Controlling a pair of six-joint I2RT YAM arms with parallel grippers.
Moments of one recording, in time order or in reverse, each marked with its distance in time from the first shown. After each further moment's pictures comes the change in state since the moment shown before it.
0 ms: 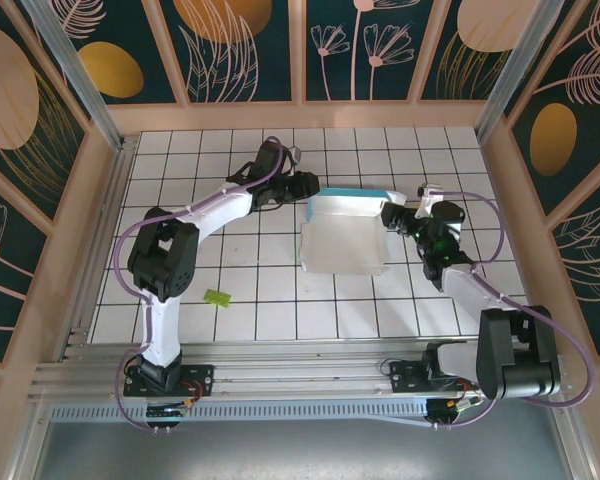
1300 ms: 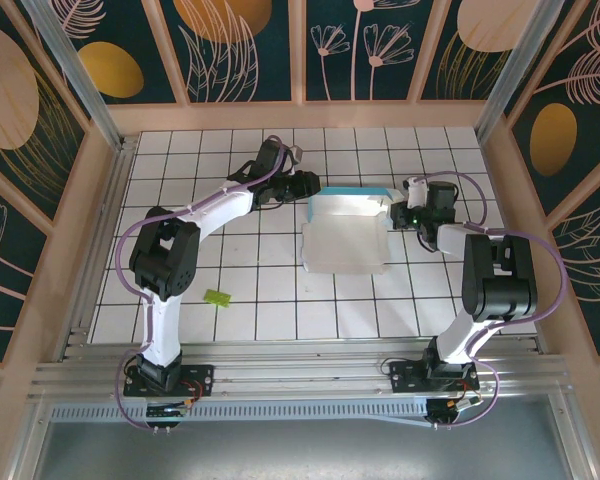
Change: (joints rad) left arm 0.000 0.011 0.019 -0.016 0.008 0.004; right arm -0.083 0.444 0.293 -0.163 -0.233 -0.206
